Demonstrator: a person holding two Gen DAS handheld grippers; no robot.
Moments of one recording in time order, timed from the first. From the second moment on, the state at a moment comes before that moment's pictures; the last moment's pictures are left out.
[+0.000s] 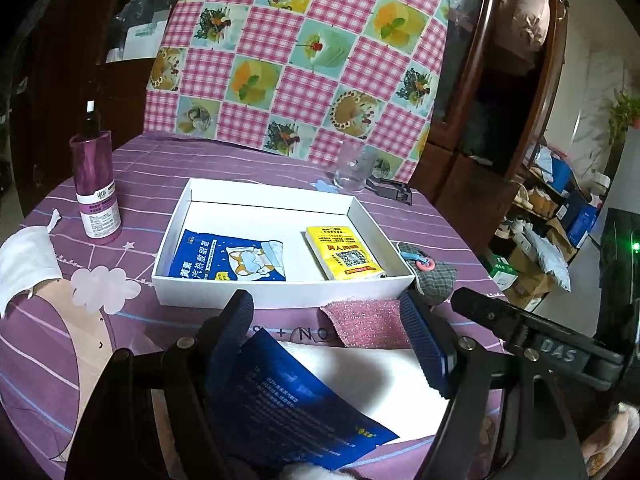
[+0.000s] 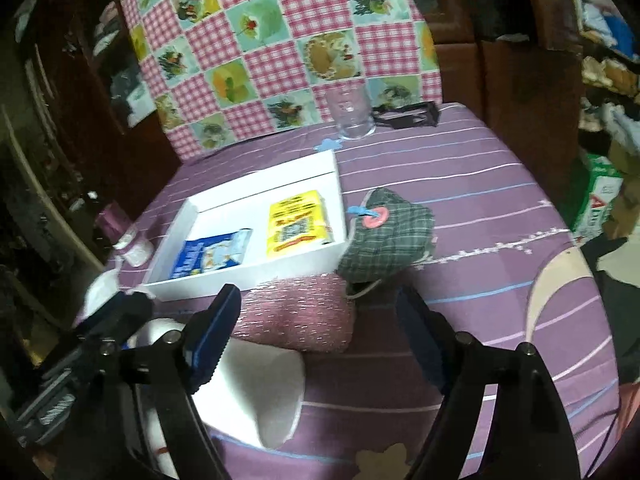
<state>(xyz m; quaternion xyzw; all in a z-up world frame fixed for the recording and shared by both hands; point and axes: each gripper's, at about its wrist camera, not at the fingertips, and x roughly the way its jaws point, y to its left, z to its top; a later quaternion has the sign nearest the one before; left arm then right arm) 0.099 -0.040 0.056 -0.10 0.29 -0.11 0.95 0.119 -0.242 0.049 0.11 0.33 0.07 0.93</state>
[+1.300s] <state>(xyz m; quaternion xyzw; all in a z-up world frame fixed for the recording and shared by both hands) 0.095 -0.050 0.053 -0.08 0.29 -0.11 0.95 0.121 -0.256 0.056 0.09 0.31 0.06 0.94</state>
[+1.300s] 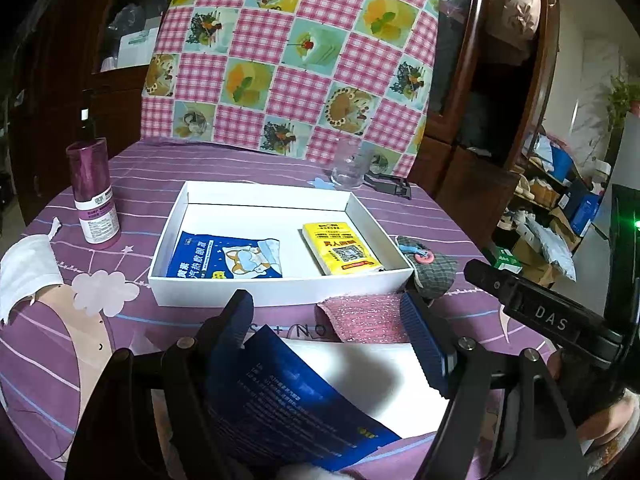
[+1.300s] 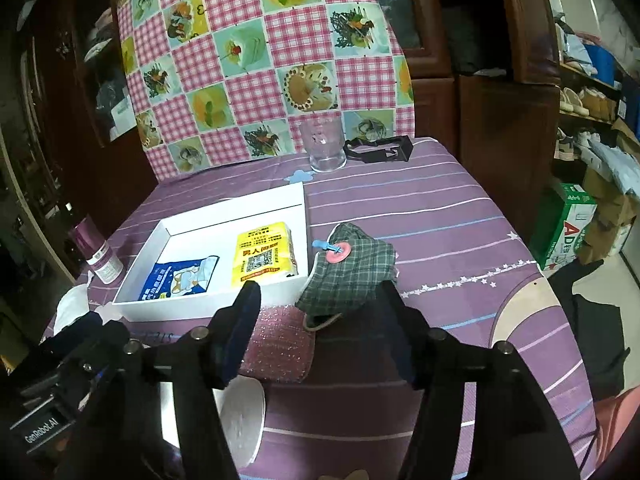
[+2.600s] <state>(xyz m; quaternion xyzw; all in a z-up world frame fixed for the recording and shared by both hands) 0.097 -0.074 0.041 -0.04 0.31 -0.13 0.94 0.174 -0.270 0.011 0.17 0.40 0.10 0.90</state>
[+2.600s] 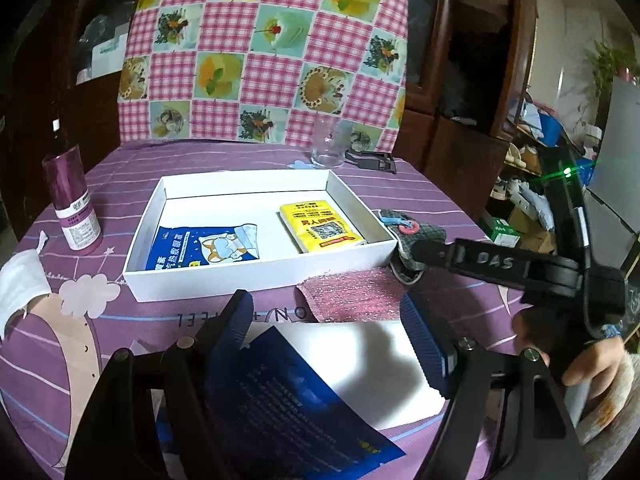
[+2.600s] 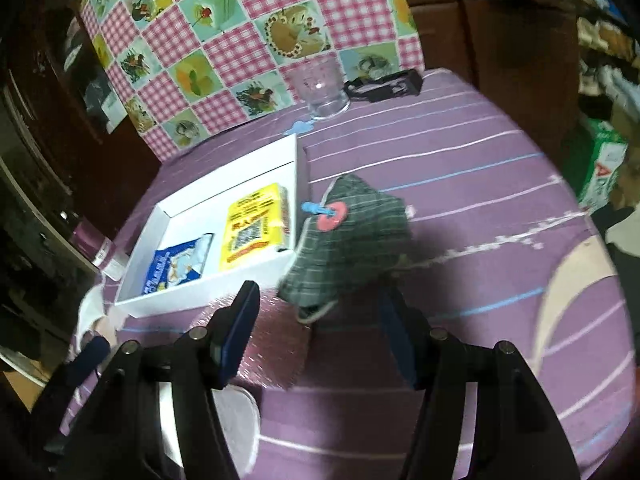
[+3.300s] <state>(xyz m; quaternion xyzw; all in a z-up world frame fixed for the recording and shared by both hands) 0.104 -0.067 0.037 -0.05 0.31 -0.12 0.94 0.153 -0.304 0.022 0.21 0.35 0.06 0.91</state>
